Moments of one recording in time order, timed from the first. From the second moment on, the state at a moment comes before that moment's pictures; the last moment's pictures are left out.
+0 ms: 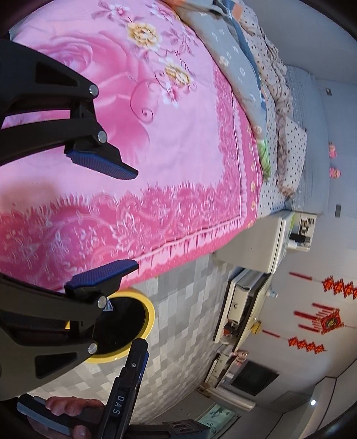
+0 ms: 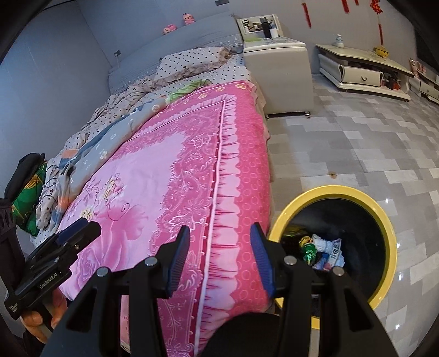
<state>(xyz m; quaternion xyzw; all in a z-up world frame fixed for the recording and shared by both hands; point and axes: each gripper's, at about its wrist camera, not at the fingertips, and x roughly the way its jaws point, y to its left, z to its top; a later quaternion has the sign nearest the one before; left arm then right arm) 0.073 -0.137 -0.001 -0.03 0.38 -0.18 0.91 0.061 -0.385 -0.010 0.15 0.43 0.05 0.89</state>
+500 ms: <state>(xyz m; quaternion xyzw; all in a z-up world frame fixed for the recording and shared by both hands) 0.053 -0.047 -0.019 -0.04 0.38 -0.10 0.92 0.076 -0.303 -0.027 0.10 0.46 0.09 0.88</state>
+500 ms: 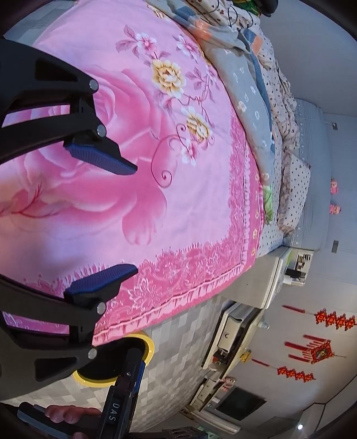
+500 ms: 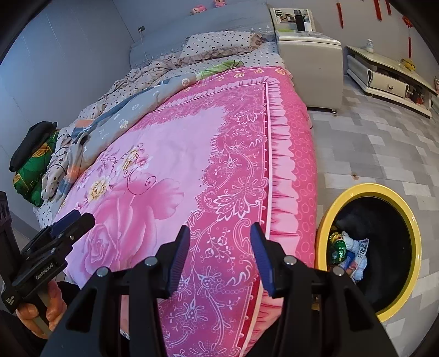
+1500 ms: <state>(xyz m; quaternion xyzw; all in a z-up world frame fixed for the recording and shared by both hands) 0.000 -0.006 0.003 -0.07 0.25 -0.06 0.96 0.048 -0.274 -0.016 0.07 0.33 -0.01 0.94</state>
